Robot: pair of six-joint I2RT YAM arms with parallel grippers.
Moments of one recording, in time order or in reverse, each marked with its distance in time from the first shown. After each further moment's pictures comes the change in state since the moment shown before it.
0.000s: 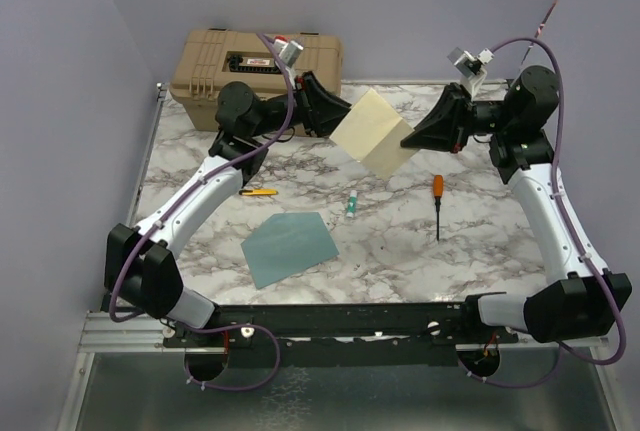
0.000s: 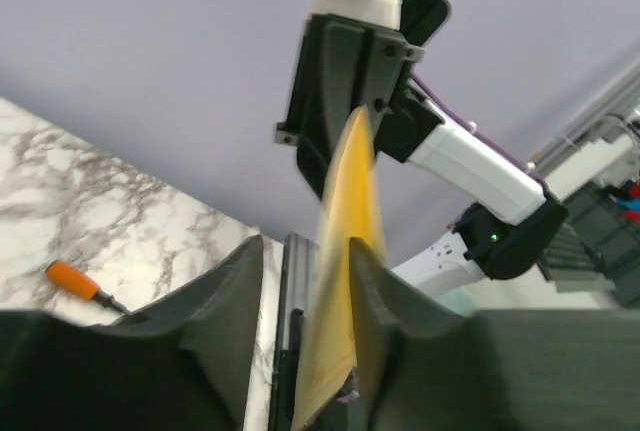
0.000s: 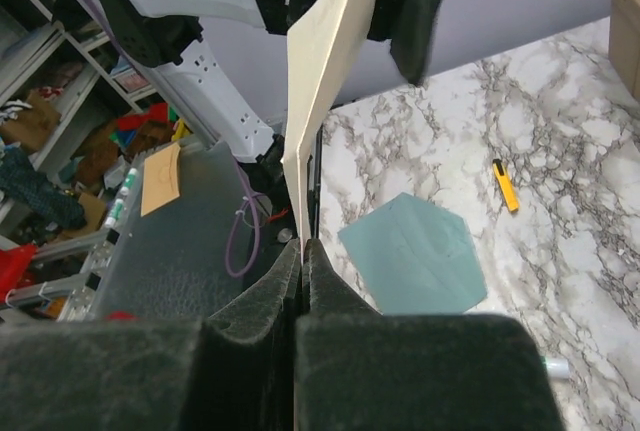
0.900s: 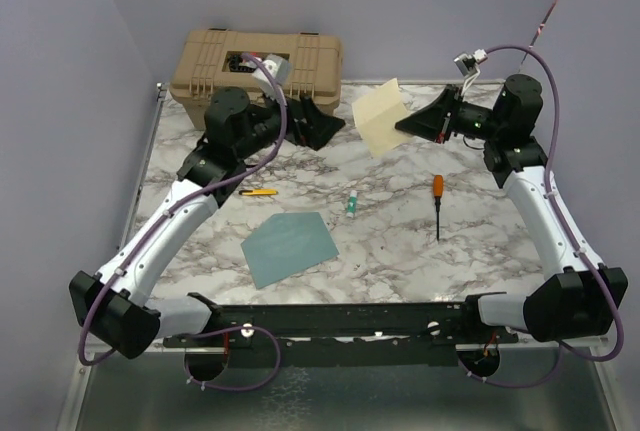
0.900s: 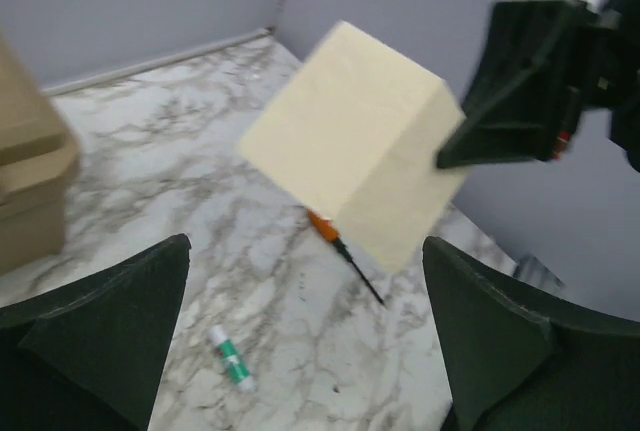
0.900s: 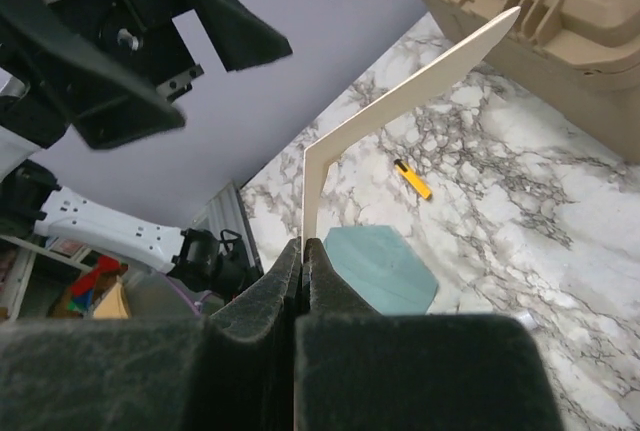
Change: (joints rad) left arm 0.049 -0.259 -0.035 -0.725 -0.555 0.626; right arm 0.000 -0.001 -0.084 -0.126 0.426 0.020
